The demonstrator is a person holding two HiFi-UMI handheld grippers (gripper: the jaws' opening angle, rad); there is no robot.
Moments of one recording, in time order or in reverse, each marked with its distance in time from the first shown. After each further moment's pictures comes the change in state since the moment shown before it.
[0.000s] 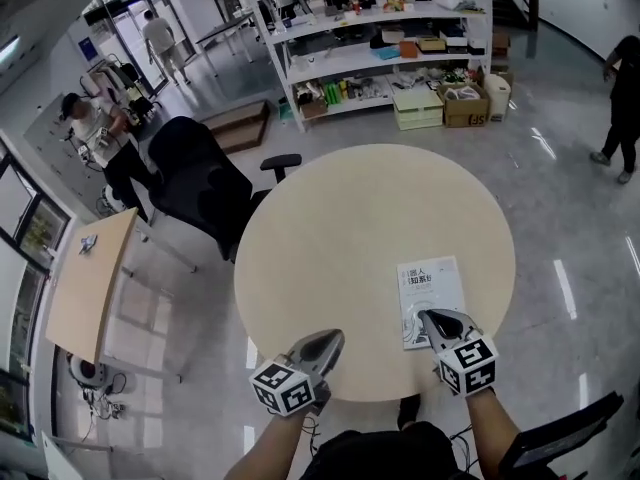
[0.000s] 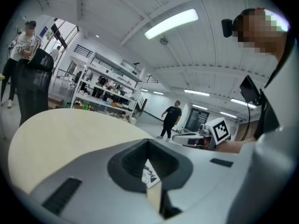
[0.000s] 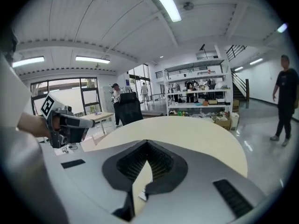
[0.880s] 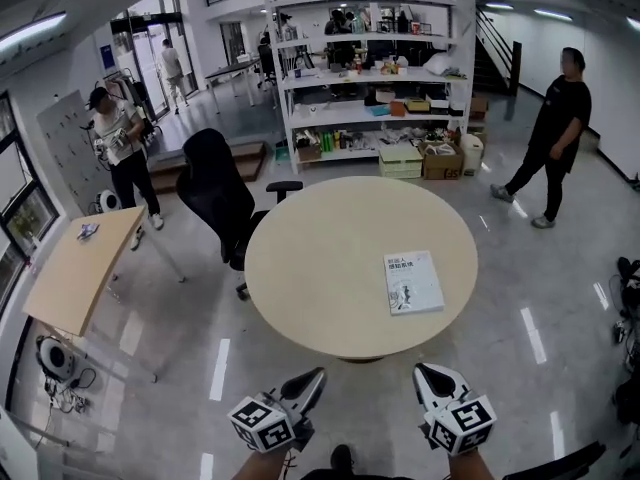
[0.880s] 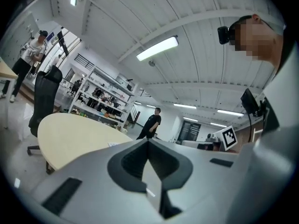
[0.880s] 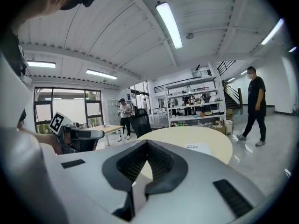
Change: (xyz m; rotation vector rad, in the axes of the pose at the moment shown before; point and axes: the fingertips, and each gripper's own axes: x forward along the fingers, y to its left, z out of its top) left arm -0.234 -0.139 -0.071 -0.002 -0.176 -0.078; right arm -0.225 0.218 -0.053 0.044 -0.201 -0.035
